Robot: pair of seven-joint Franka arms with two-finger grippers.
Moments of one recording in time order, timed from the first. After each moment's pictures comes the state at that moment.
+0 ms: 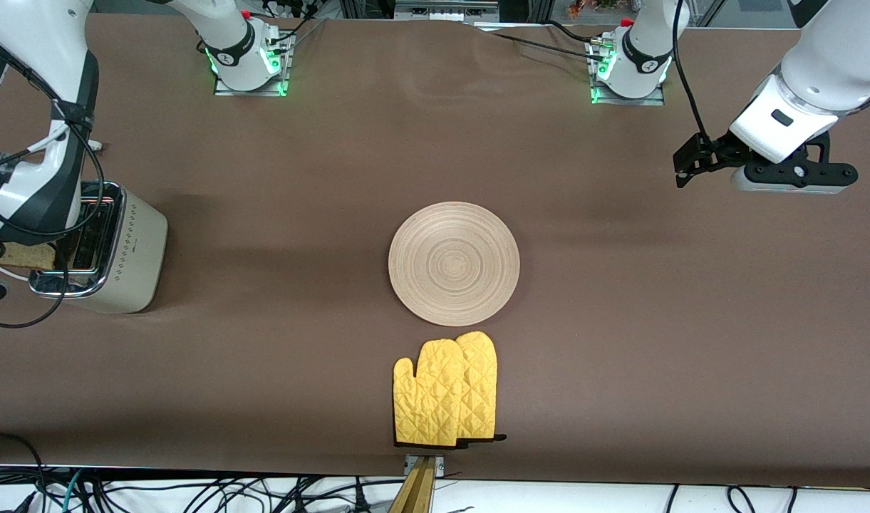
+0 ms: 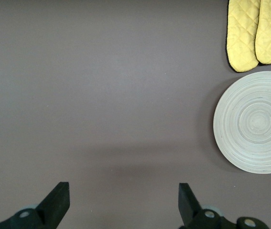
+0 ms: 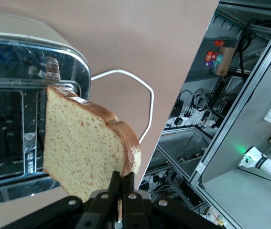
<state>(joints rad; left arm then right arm) -0.03 -0.04 -0.16 -1.72 0.00 1.70 -0.17 0.46 0.65 -0.81 -1.31 -0.29 1.62 -0.40</state>
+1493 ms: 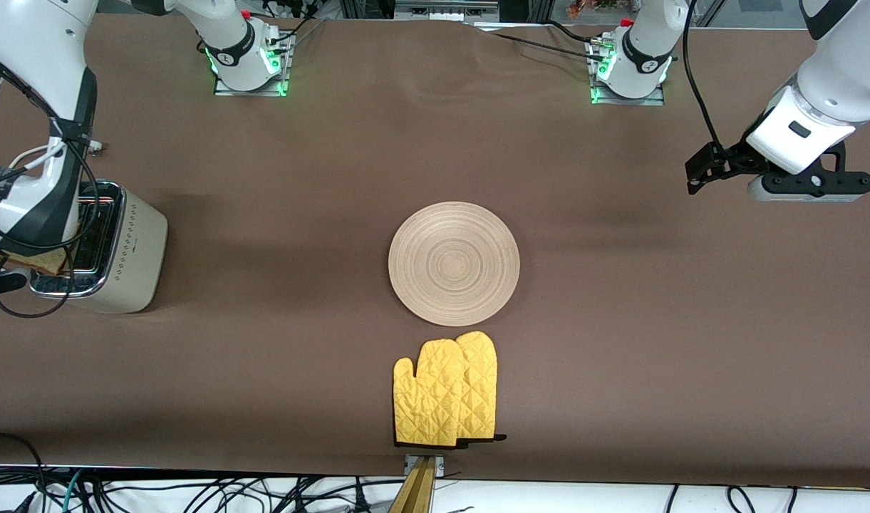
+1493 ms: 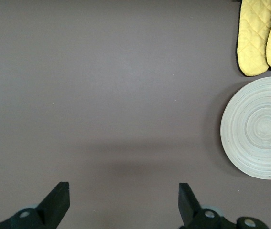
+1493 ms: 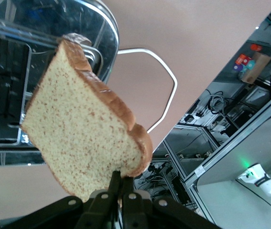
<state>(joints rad) 0.00 -0.02 -0.15 -1.71 0.00 1.70 -0.17 0.41 0.68 -0.82 -1.32 -0.24 1.56 -0.68</state>
